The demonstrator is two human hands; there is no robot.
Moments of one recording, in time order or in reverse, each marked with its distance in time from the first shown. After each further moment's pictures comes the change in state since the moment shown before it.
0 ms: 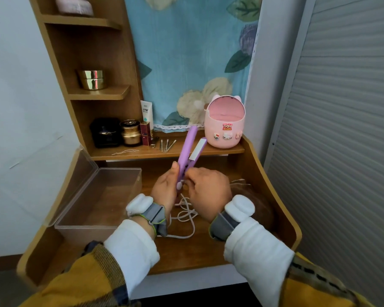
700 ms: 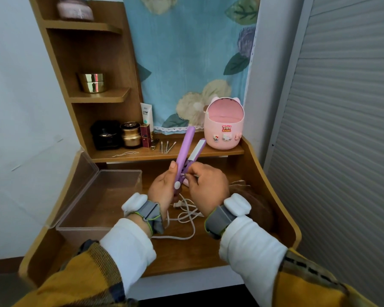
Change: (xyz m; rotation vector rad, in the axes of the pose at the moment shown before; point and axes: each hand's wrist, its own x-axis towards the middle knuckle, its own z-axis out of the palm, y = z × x) left_hand 0.007 0.003 -0.007 0.052 -0.057 -0.043; right_hand 0.004 0.002 0.011 0.242 0.205 0.176
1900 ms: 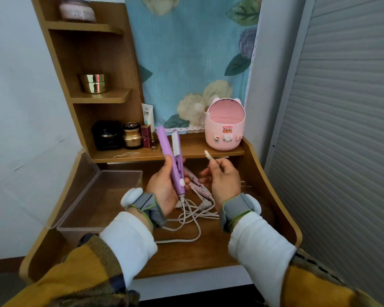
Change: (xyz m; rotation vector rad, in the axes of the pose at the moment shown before) left_hand 0.015 0.007 0.008 -0.707 -0.089 -0.214; right_hand 0.015 0.028 0.005 0.875 0.102 0.528
